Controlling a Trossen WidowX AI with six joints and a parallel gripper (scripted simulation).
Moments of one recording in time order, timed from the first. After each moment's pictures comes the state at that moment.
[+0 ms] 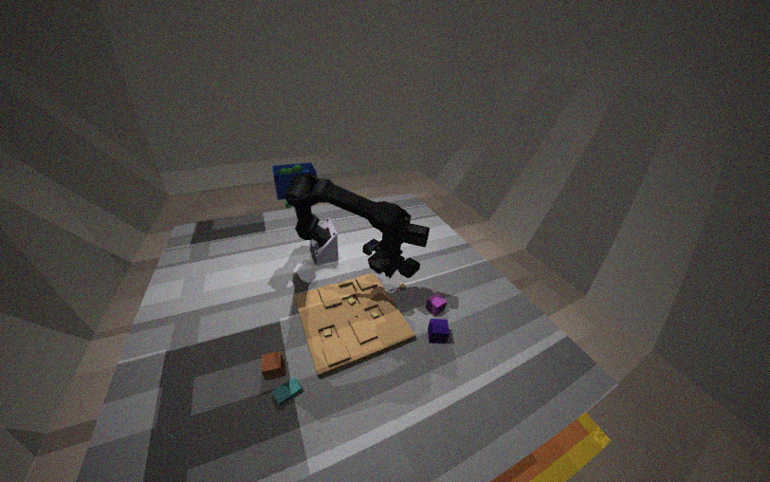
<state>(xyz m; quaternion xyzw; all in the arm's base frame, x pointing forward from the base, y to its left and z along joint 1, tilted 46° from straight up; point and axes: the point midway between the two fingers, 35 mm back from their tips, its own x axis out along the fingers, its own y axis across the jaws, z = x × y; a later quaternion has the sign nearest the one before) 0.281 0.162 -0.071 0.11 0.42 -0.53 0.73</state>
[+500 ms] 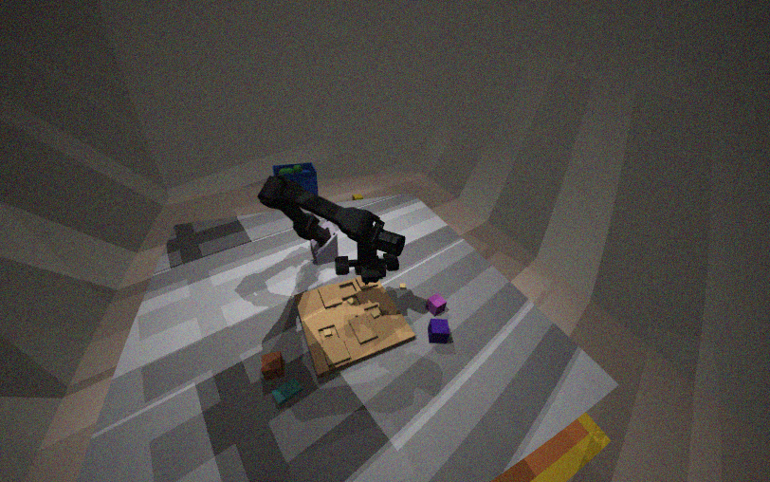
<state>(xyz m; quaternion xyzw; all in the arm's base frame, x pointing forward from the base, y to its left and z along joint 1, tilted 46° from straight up) 0.287 0.103 -0.019 -0.21 0.60 -0.30 0.71</state>
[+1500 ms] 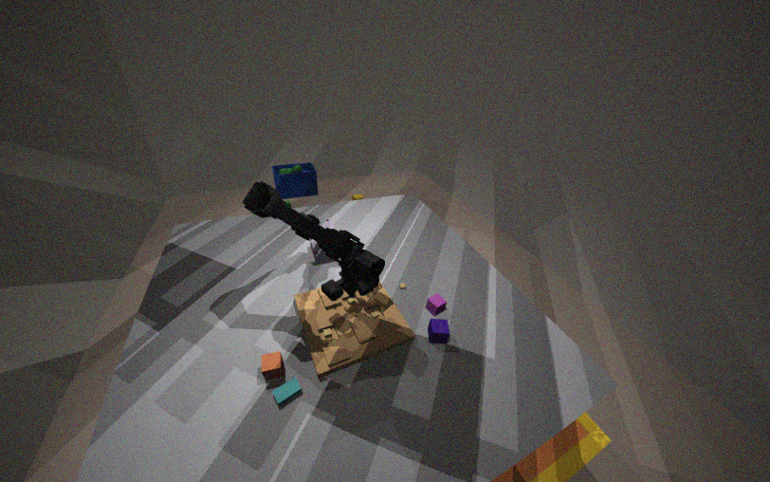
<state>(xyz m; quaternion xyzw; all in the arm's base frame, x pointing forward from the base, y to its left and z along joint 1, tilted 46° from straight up) 0.286 0.030 -0.023 -0.42 0.67 -0.11 0.60</state>
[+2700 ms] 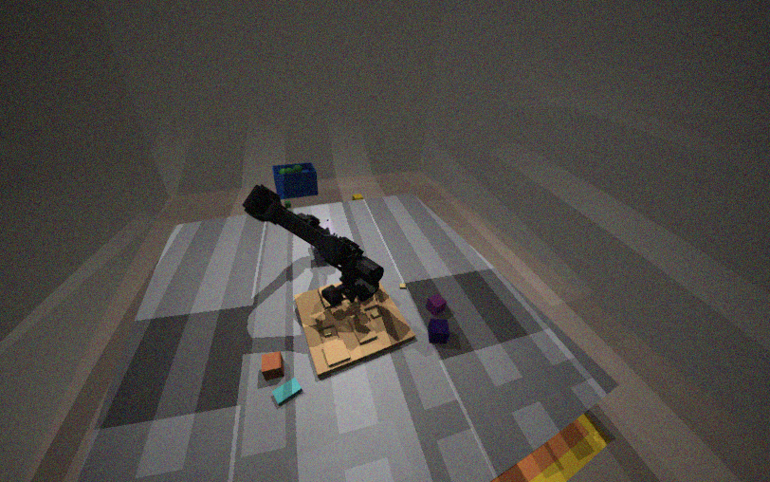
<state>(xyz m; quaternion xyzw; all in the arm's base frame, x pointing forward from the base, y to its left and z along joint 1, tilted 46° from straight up) 0.293 0.017 -0.035 -0.42 0.66 -0.12 0.61</state>
